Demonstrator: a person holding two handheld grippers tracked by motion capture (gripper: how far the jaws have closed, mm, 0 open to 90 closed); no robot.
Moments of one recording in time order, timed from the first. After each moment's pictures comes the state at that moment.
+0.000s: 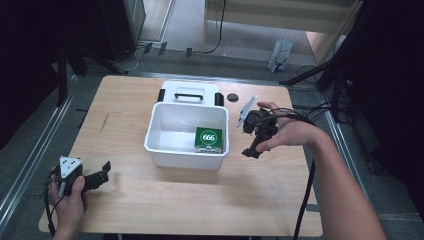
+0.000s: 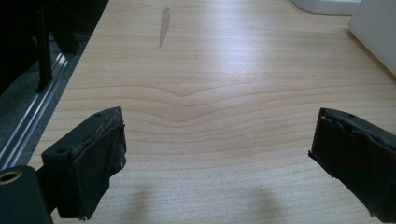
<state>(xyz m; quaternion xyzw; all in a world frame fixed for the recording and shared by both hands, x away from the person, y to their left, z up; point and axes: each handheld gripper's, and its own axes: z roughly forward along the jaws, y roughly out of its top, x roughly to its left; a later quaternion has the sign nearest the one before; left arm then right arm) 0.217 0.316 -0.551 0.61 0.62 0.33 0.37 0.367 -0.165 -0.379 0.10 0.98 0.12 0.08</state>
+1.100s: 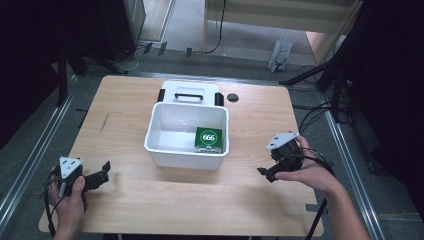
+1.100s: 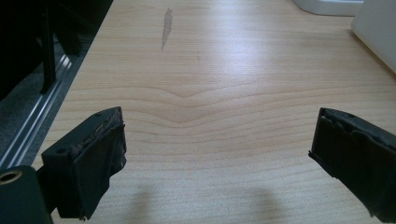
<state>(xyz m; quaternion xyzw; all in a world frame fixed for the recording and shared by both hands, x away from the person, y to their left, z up) 0.216 0.315 -0.551 0.61 0.62 0.33 0.37 0.314 -0.251 -0.449 0.27 0.92 0.24 0.16</state>
